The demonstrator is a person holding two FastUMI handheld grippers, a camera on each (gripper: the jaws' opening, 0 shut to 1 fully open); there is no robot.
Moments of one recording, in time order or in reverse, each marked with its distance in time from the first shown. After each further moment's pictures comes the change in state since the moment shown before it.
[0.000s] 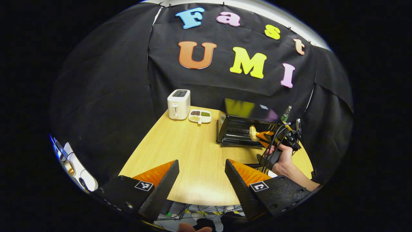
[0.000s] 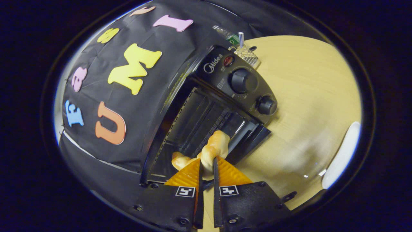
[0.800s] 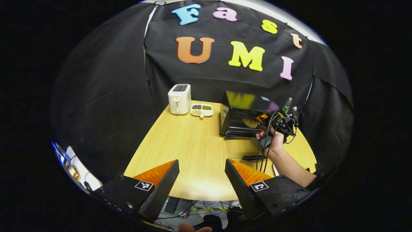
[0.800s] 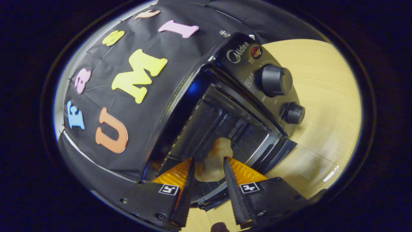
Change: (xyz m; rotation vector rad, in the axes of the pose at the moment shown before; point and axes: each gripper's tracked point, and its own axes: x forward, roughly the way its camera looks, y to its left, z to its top) left arm -0.004 0.012 -0.009 0.036 0.043 -0.018; right arm 0.035 0.013 0.017 -0.070 -0.125 0.023
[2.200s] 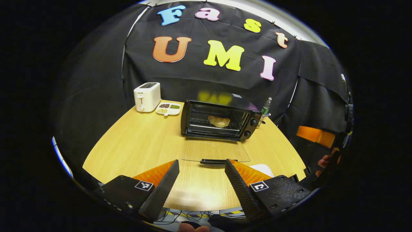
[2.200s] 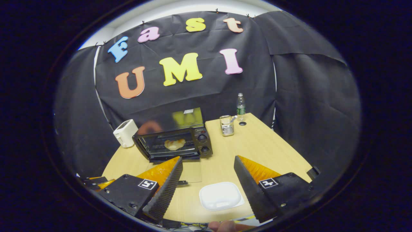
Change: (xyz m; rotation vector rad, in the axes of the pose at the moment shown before) left arm 0.065 -0.154 -0.041 -0.019 -0.069 -0.138; right arm -0.346 -0.059 0.113 -0.790 -0.066 -0.148
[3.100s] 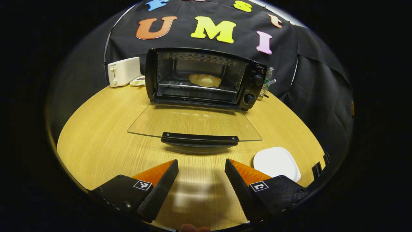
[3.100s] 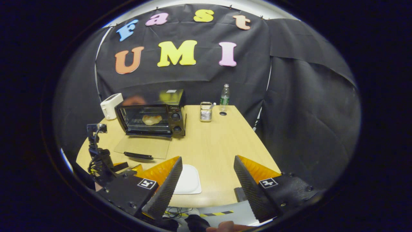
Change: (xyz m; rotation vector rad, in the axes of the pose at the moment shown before) left arm 0.147 -0.058 -0.125 0.042 0.138 -0.011; right arm -0.025 -0.091 -0.033 -0.185 0.106 -0.102
